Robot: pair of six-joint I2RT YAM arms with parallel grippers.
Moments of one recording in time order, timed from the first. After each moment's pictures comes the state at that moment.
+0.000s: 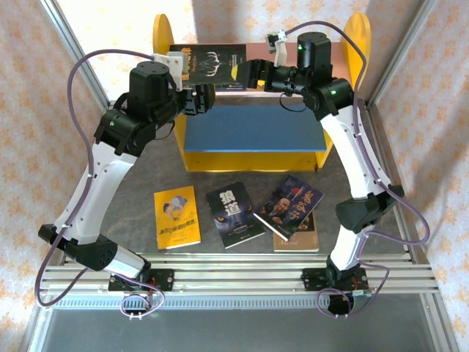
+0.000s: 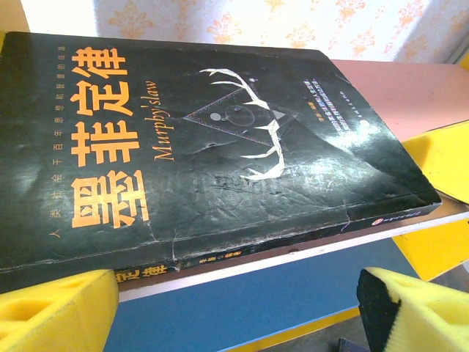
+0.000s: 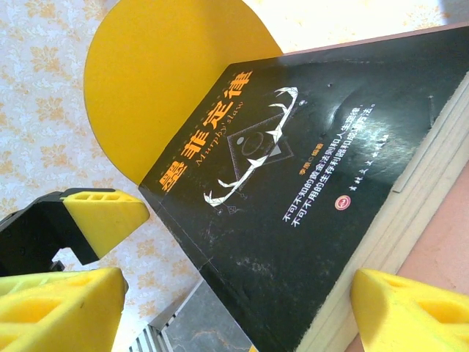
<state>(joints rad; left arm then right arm) -0.43 1.48 1.96 -0.84 -0.10 -0.28 0.42 1.81 2.27 -0.73 -0.64 0.47</state>
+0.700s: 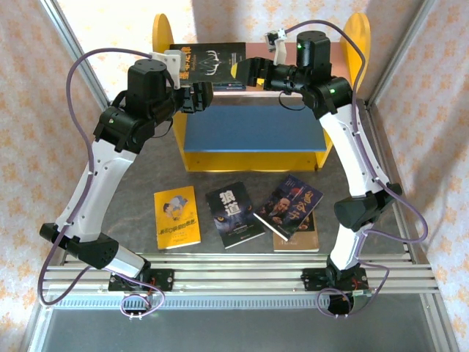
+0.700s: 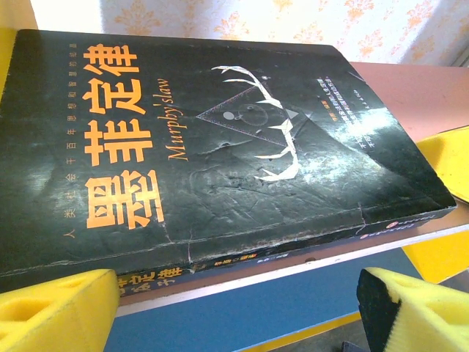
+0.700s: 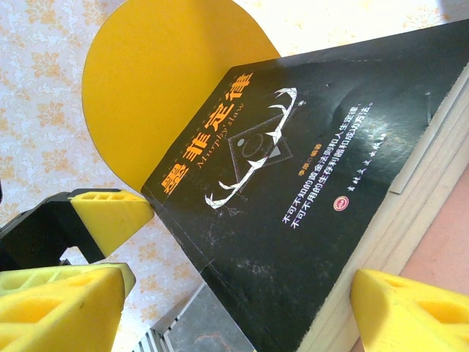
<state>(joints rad) -0.40 1.49 1.96 -0.84 -0.07 -0.28 0.42 1.83 2.29 -0.73 -0.65 0.49</state>
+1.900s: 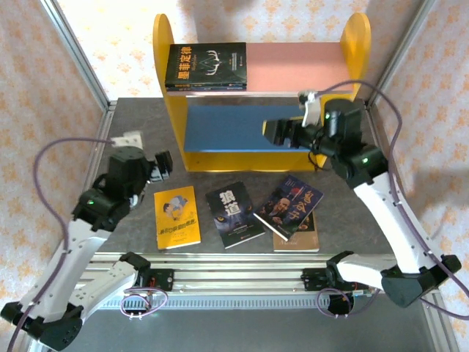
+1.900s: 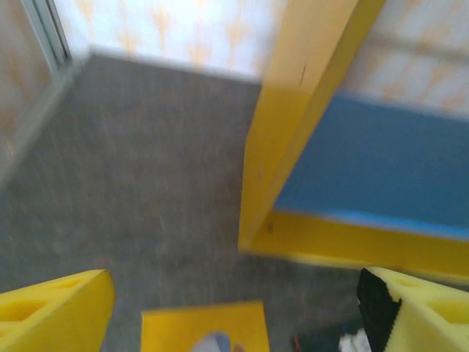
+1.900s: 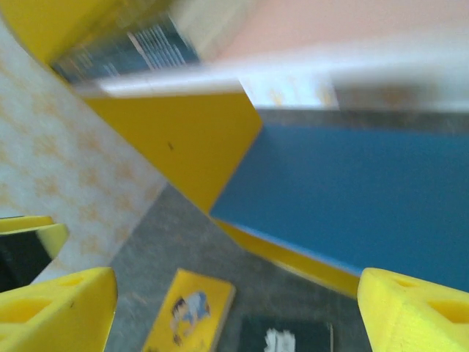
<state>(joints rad) -0.38 0.86 1.01 -0.78 -0.35 -0.46 0.46 1.17 1.37 -0.60 -0.31 0.39</state>
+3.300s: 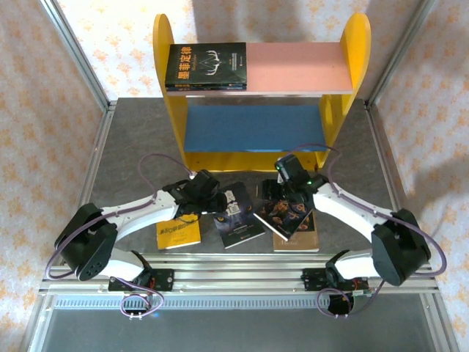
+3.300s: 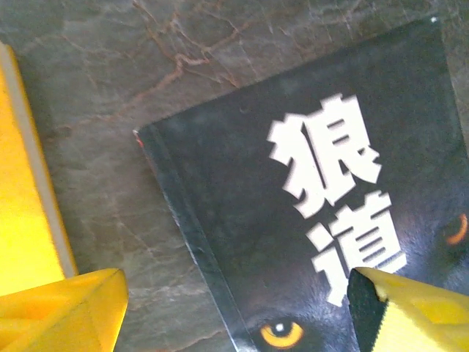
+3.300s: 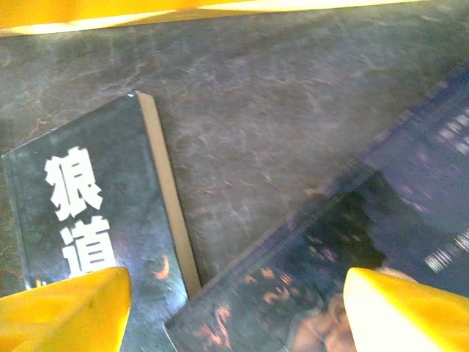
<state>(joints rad) -0.68 1.41 0.77 -0.45 -0.07 -0.78 0.57 1.36 0.82 -0.46 -0.11 0.55</state>
